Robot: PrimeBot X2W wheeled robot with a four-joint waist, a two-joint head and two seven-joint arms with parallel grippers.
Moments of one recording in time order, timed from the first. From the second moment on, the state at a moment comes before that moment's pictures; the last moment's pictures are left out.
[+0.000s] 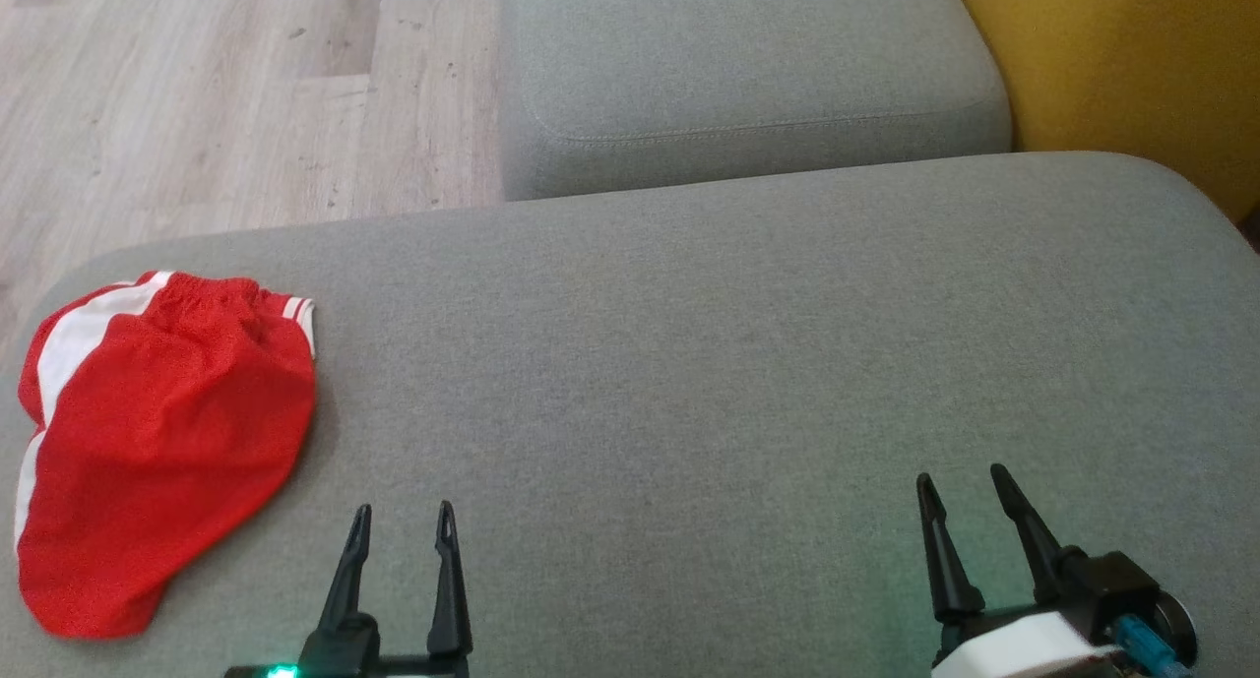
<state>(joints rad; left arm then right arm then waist) 0.14 0.05 -0.25 0.18 -0.13 0.16 -0.25 0.12 -0.04 0.08 0.26 0.09 0.12 -0.25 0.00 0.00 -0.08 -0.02</state>
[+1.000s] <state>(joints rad) 0.18 0.05 -0.15 0.17 -0.09 0.17 -0.25 0.12 -0.04 0.11 0.24 0.13 0.12 -0.25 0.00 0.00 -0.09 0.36</state>
